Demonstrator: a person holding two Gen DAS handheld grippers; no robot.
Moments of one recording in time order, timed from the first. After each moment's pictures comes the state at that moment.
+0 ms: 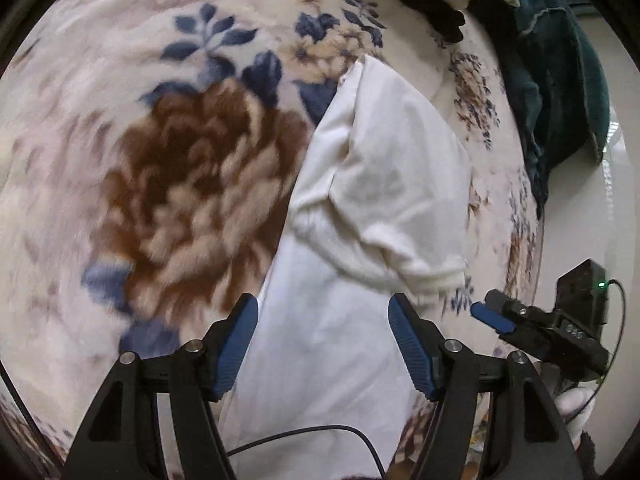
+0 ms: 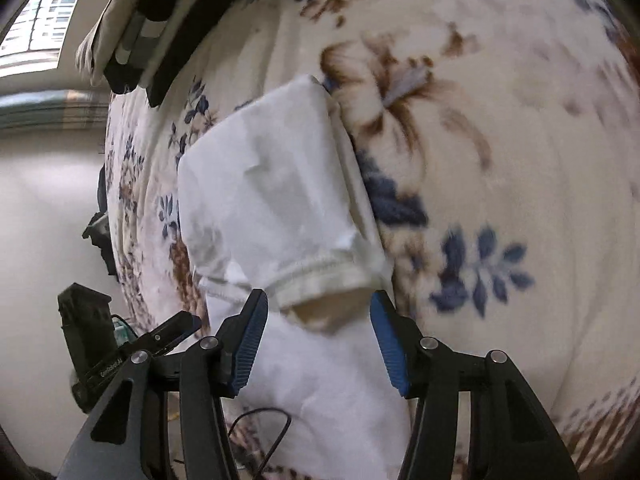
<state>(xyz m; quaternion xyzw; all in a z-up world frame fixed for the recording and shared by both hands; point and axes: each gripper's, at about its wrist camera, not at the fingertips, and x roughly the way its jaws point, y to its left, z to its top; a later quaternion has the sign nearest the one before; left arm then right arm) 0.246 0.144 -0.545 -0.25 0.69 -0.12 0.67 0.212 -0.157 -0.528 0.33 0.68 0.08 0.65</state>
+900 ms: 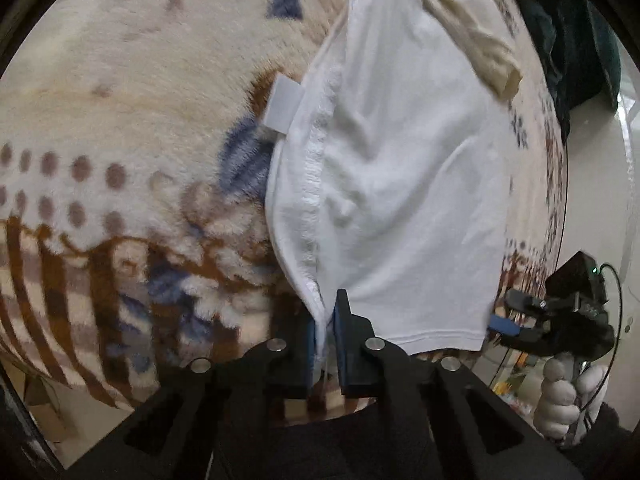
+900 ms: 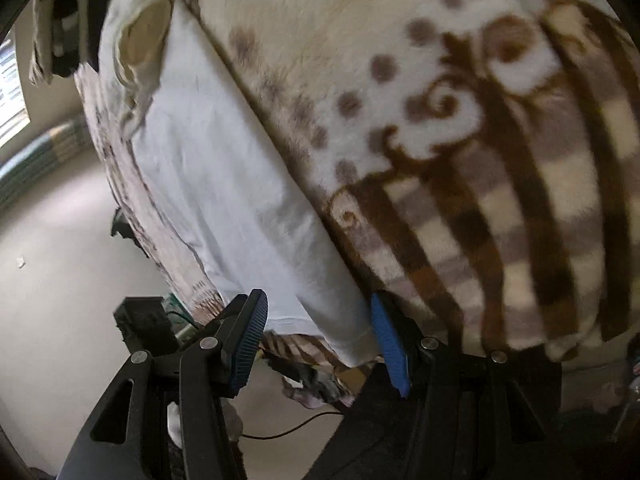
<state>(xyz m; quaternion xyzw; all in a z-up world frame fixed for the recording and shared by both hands) 0.055 0.152 -0.566 -0.22 0.73 -0.11 0.64 -0.036 -0.161 -0.606 0.47 0.73 0.07 0.50</state>
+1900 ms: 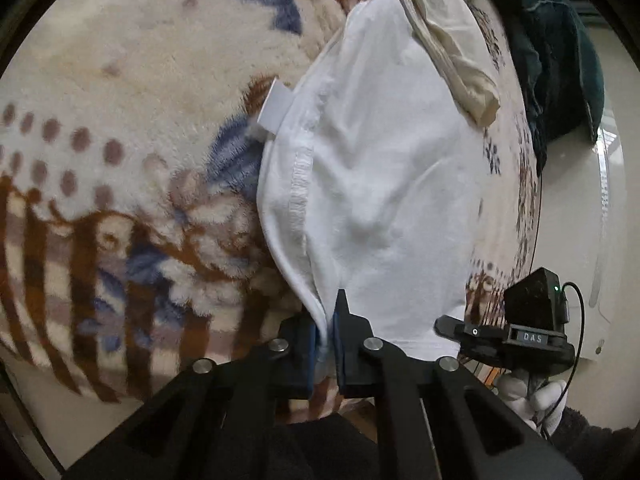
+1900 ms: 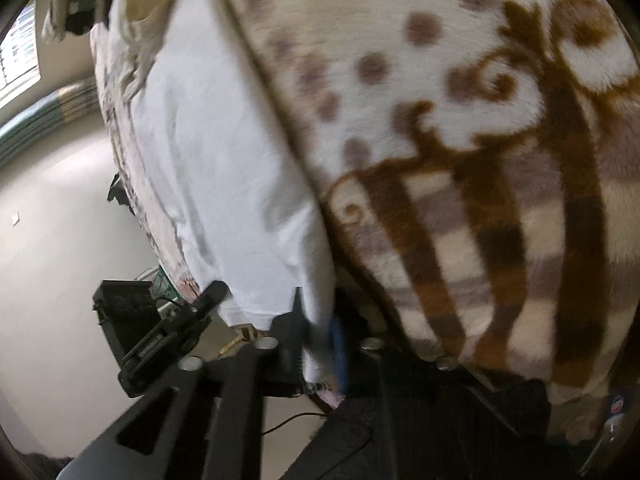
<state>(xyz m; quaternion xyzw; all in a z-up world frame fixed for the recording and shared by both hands) 0.031 0.187 -0.548 -0.30 0.70 -0.11 0.65 -0.023 -0.129 -0.618 0.43 0.74 0.13 0.51</state>
